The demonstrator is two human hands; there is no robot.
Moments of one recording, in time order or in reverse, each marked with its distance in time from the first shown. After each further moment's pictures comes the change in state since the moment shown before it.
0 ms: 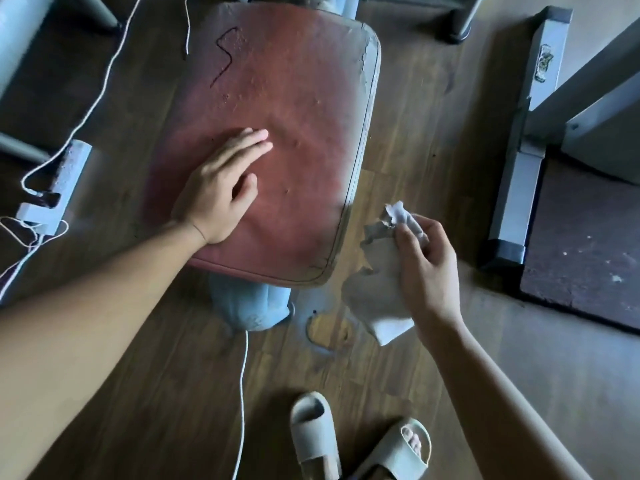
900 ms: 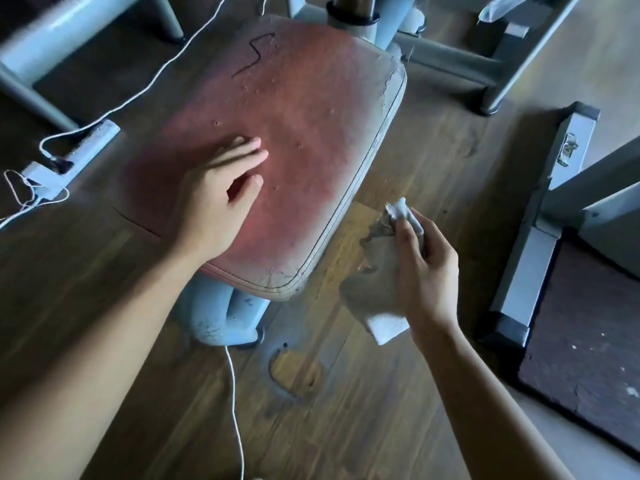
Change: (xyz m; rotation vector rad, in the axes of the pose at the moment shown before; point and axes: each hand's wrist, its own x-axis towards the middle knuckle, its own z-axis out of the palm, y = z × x) left_hand -0.018 0.052 0.035 -0.022 0.347 -0.340; right_hand 0.069 0.021 -0.007 -0.076 -0.115 -0.261
